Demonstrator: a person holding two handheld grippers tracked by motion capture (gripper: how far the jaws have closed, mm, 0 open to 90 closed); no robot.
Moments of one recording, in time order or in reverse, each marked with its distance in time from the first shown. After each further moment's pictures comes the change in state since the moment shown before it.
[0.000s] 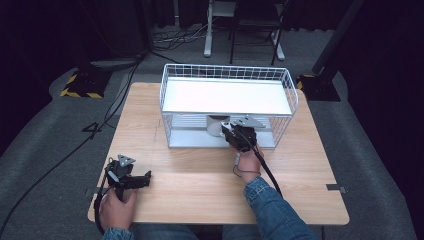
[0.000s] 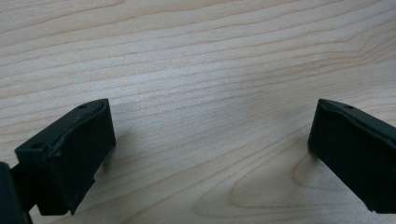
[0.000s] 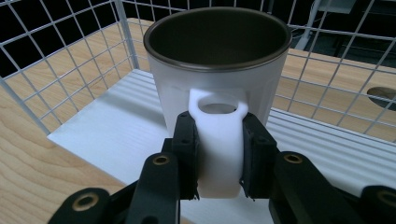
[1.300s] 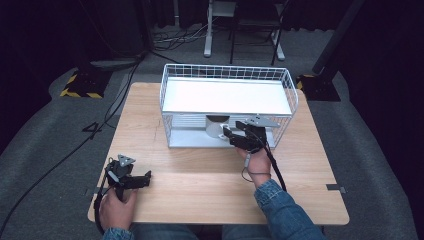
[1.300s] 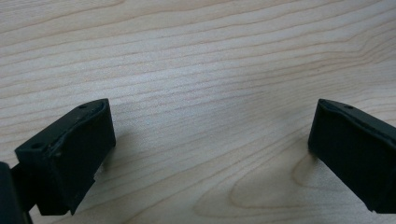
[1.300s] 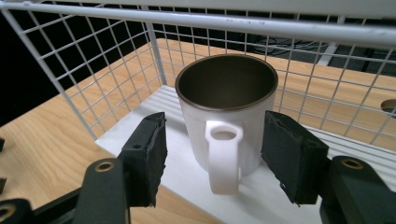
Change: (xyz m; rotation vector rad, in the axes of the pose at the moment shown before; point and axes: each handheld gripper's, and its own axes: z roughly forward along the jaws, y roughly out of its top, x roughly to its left) left arm 0.000 0.000 0.000 0.000 0.000 0.000; right arm -0.012 0.011 -0.035 -0.041 0.118 0.030
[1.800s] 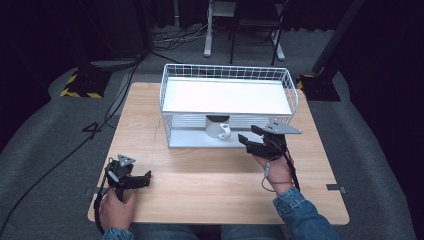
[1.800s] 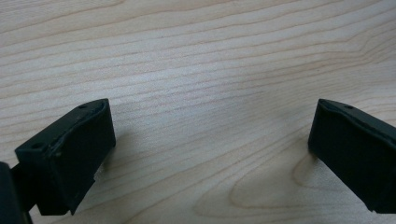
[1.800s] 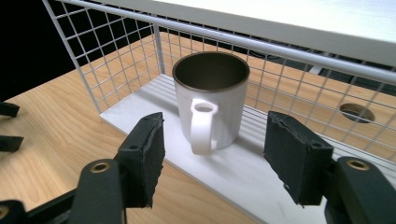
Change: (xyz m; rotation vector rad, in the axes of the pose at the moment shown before) left arm 0.000 0.000 0.000 0.000 0.000 0.001; right arm -0.012 0.001 -0.058 0.012 0.002 -0.091
